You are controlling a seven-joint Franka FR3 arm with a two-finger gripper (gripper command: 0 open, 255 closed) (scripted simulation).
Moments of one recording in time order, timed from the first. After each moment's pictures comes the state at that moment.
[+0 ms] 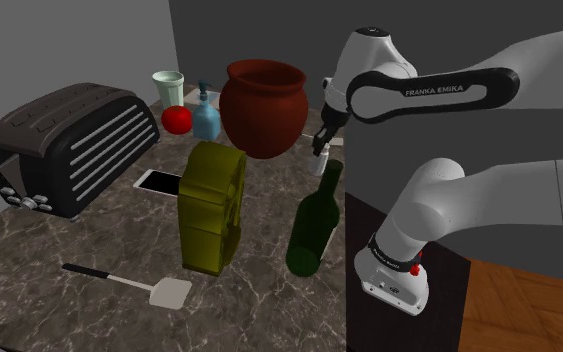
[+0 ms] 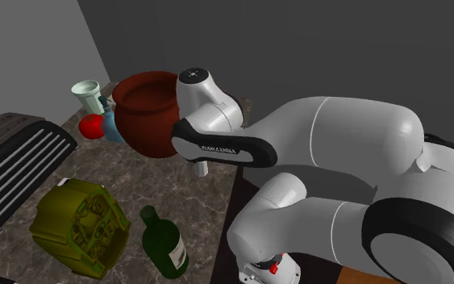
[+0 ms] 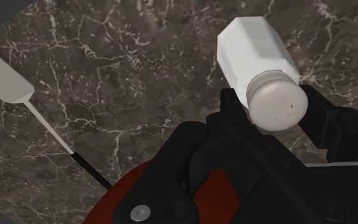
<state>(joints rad) -0.04 -0.89 -0.12 -2.87 -0.18 2.14 -0.10</state>
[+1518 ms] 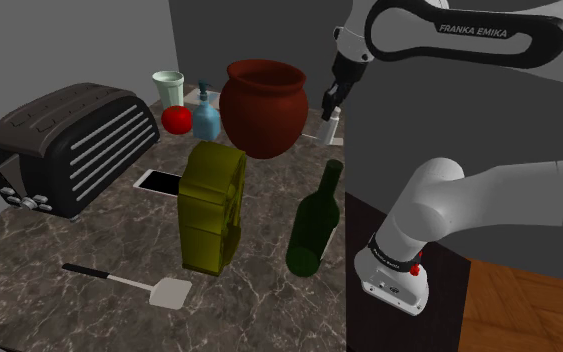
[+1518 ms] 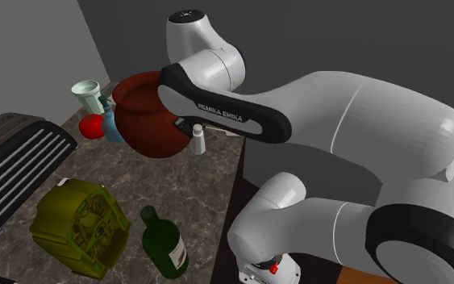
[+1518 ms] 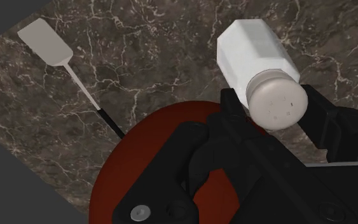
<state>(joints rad) -0.03 -0.91 -0.10 -2.57 -0.14 1.83 -0.12</state>
